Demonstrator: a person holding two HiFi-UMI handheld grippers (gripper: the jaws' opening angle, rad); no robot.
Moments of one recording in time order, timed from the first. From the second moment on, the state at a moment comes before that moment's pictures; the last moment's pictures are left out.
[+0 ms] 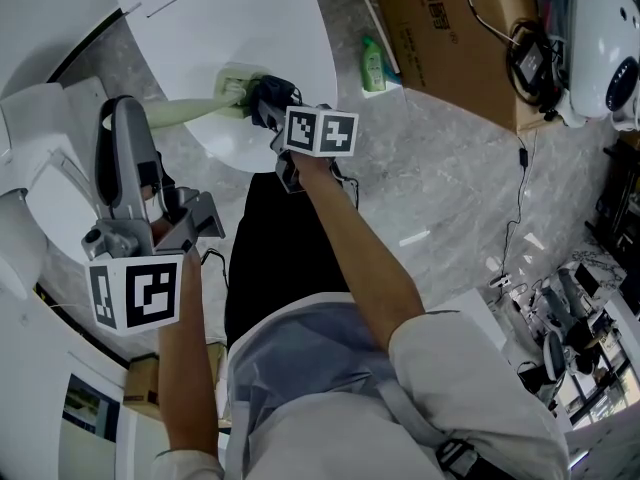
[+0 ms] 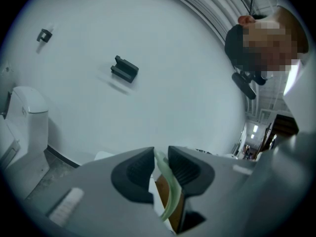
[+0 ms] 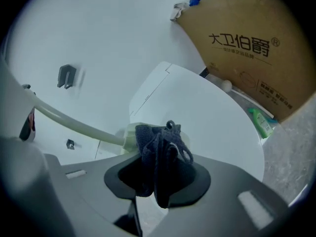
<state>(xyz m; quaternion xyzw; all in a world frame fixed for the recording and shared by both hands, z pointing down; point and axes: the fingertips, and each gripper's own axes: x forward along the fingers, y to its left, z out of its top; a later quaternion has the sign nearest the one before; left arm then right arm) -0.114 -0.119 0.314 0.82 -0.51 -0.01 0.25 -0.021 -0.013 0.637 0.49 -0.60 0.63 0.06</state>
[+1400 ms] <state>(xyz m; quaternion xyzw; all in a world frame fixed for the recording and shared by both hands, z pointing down) -0.116 -0.121 0.309 0.82 -0.52 -0.02 0.25 -0.031 -0.034 0.583 0.45 -0.61 0.65 0.03</state>
